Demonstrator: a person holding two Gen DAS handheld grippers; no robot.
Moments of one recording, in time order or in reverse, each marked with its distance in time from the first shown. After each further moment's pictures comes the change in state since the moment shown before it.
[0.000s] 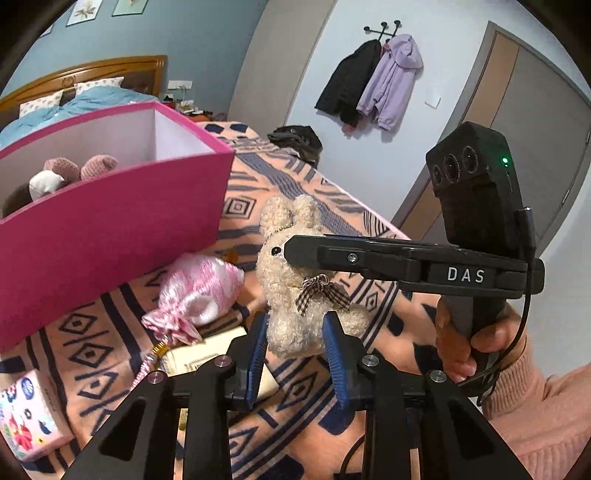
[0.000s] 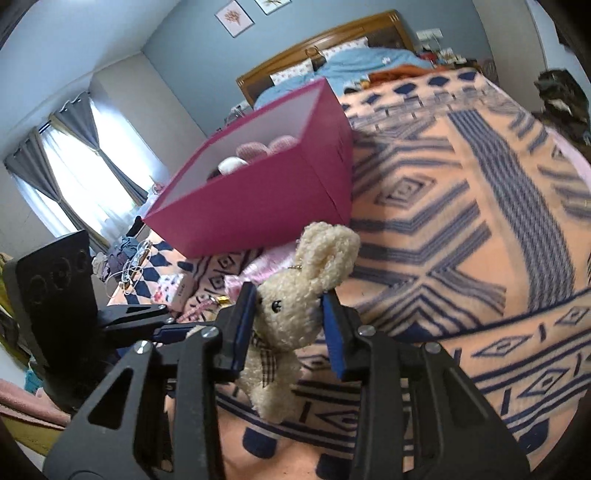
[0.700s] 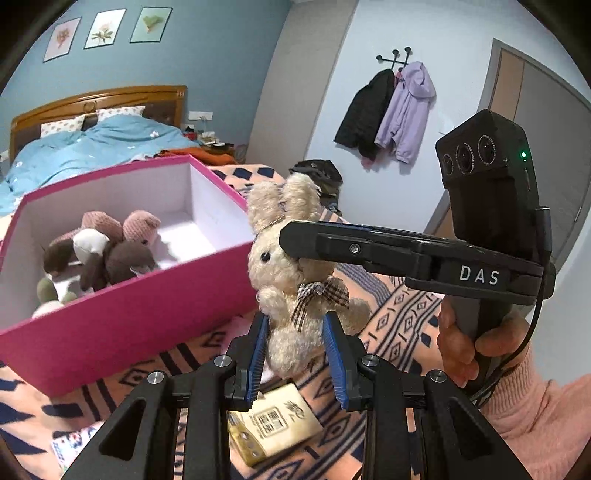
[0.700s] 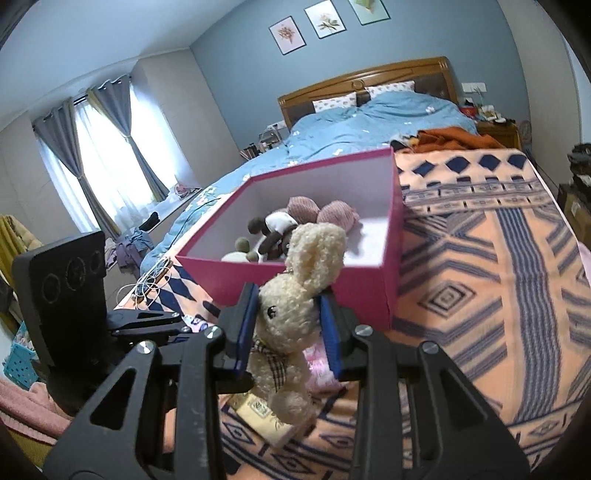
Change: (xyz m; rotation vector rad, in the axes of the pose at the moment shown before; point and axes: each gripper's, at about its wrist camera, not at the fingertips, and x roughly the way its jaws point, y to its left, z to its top) left arm -0.035 0.025 0.040 0.001 -0.119 0.086; right arm 0.004 0.052 0.061 -0.191 -0.080 0.055
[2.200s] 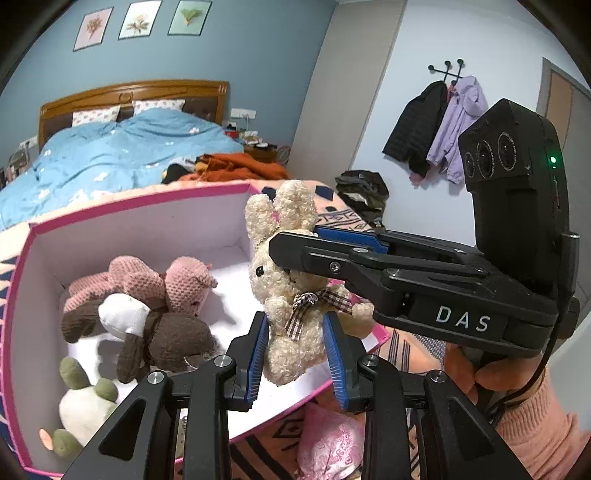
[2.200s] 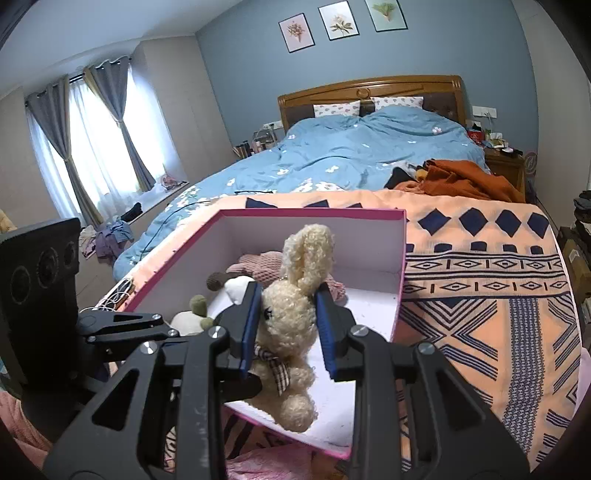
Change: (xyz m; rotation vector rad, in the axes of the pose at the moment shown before) left arm 0.056 0.070 0.075 -0.093 0.007 0.133; right arm 0.087 -0.034 0.084 -0.085 0.031 -0.071
